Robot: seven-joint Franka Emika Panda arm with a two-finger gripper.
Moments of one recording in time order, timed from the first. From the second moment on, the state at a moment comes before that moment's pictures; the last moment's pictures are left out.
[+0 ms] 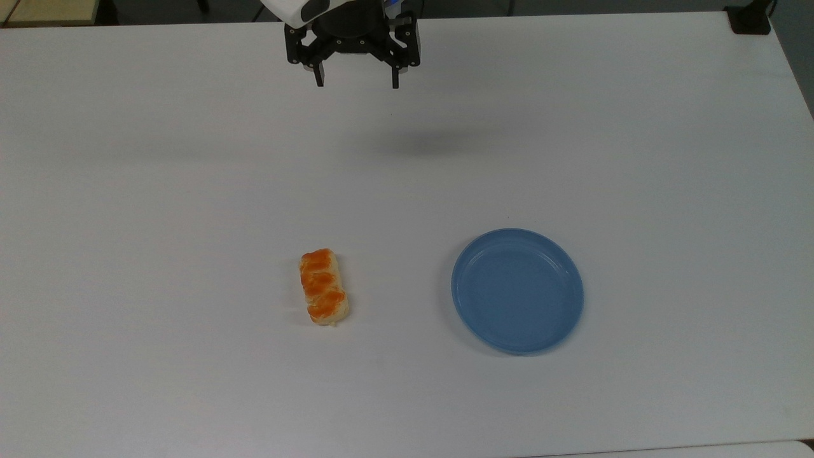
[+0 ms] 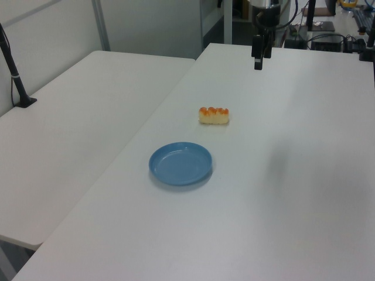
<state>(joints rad) 0.03 0.12 0.02 -1.58 0.01 1.70 0.08</state>
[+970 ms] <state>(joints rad) 0.03 0.12 -0.04 -1.58 0.02 1.70 0.08</state>
